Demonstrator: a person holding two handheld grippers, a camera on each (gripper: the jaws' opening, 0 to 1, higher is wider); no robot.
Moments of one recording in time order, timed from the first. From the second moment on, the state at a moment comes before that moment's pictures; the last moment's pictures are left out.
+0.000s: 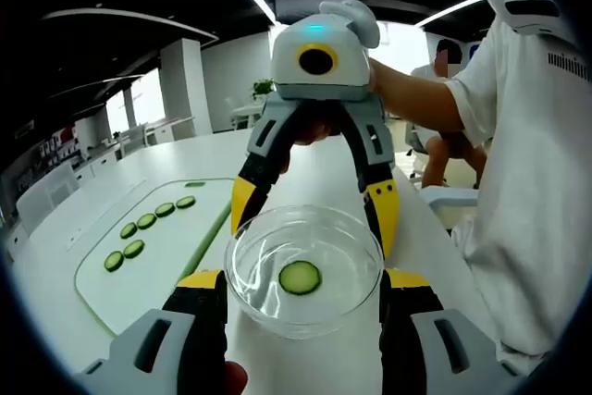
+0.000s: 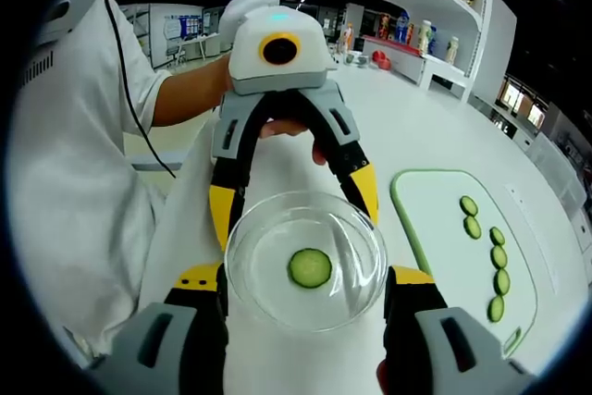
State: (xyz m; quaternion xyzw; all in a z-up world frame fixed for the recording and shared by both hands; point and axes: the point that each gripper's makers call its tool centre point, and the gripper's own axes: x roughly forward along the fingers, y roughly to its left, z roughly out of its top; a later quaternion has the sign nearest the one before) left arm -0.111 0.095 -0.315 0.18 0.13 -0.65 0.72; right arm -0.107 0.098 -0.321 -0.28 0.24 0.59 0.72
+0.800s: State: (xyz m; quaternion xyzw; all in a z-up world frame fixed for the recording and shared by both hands) left arm -0.110 0.093 -0.327 0.18 0.14 -0.66 0.72; right arm -0.103 0.096 -0.333 -0.28 0.25 0.59 0.72
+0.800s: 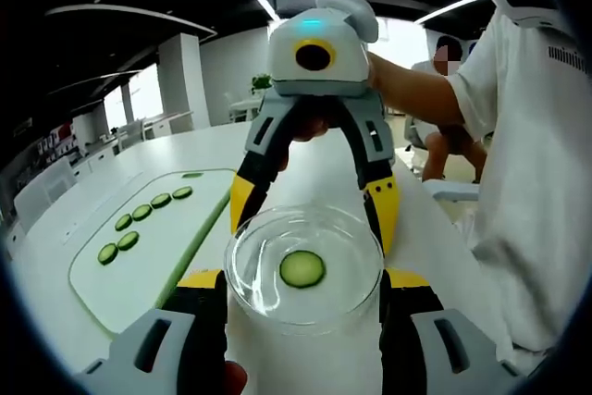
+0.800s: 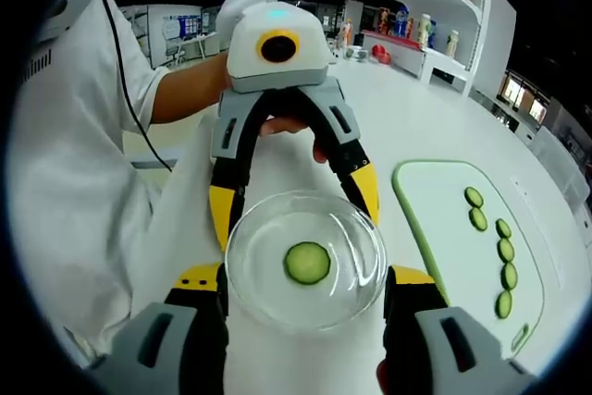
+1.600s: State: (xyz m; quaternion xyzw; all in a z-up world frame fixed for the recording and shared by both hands) left arm -0.107 0.094 -0.331 0.16 0.15 -0.66 0.72; right arm -0.102 0.097 -0.337 -0.26 0.26 0.60 0.71
